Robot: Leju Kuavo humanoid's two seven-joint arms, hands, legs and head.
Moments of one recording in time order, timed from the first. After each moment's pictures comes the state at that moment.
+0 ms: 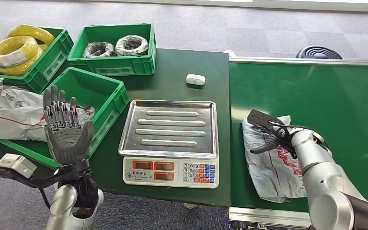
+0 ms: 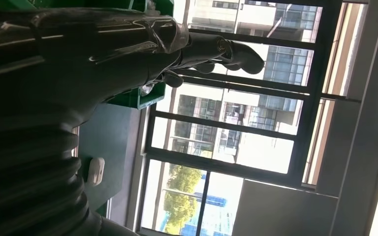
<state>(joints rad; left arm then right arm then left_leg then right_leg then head) -0.14 -0.17 -0.16 -1.64 0.22 0.15 -0.70 -0.92 -0.13 -0.23 -0.26 1.09 0.66 -0.21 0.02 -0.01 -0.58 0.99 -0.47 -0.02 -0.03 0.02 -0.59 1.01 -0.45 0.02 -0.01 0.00</state>
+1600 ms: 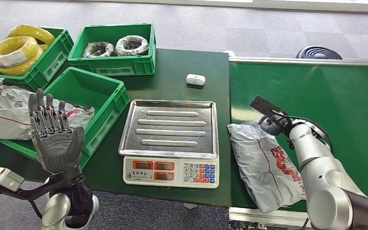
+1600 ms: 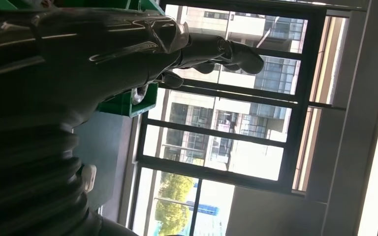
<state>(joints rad) -0.08 -0.16 -0.18 -1.74 0.21 0.19 -0.70 -0.95 -0.11 -0.21 -0.27 1.09 0.39 -0.15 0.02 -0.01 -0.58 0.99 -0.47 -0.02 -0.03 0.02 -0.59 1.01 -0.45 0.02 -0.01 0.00</state>
